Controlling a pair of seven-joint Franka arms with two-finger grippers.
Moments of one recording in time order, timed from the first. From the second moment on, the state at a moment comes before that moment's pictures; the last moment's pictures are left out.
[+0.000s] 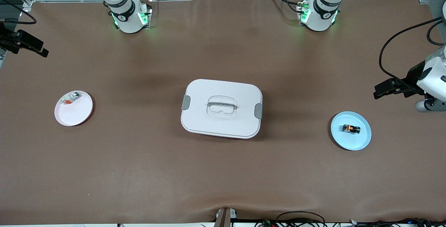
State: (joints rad) left arm 0.23 0.19 -0.30 -1.46 0.04 1.64 -0.12; right arm 0.01 -0.09 -0.08 -1.58 0.03 1.43 0.09
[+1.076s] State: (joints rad) left arm 0.10 0.19 -0.20 -1.46 0.04 1.64 -0.12; right arm 0.01 -0.09 -0.08 -1.58 0.03 1.43 0.11
